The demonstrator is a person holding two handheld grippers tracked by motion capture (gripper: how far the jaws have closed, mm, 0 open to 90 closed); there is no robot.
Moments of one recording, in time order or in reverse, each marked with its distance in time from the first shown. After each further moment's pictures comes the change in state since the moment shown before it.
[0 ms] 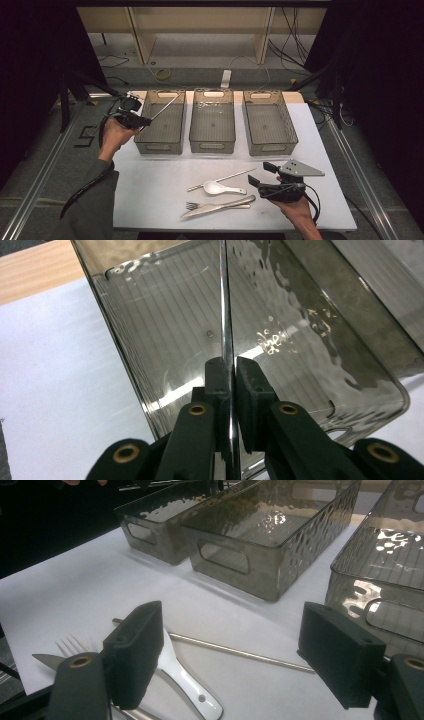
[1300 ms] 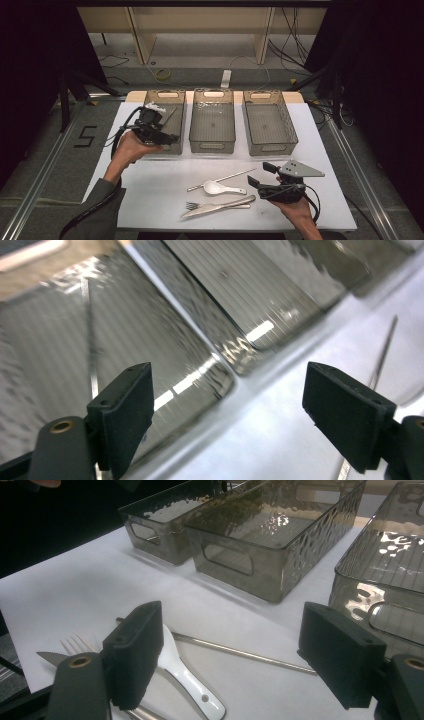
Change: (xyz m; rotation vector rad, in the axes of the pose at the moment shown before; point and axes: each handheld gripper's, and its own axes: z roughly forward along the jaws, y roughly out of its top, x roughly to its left) left arm -0.090 -0.013 -0.022 -0.032 -0.159 0.155; right arm 0.002 0.001 -0.001 -0.002 0.008 -0.012
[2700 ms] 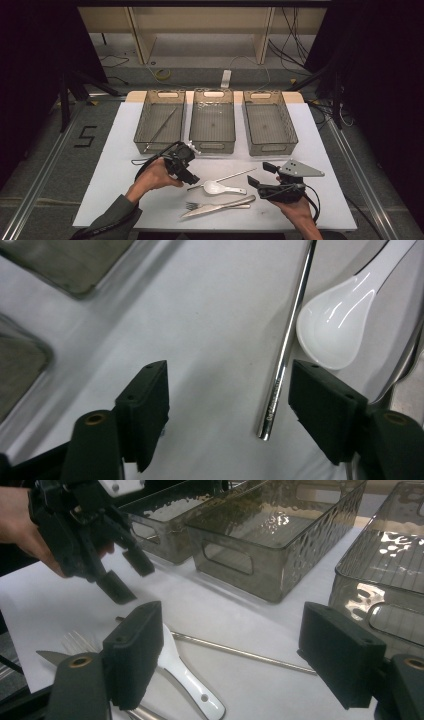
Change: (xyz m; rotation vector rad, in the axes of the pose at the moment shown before) left arm -0.078 -0.040 0.070 0.319 -0.146 0.237; right arm 0.000 0.001 0.000 0.004 0.003 0.000
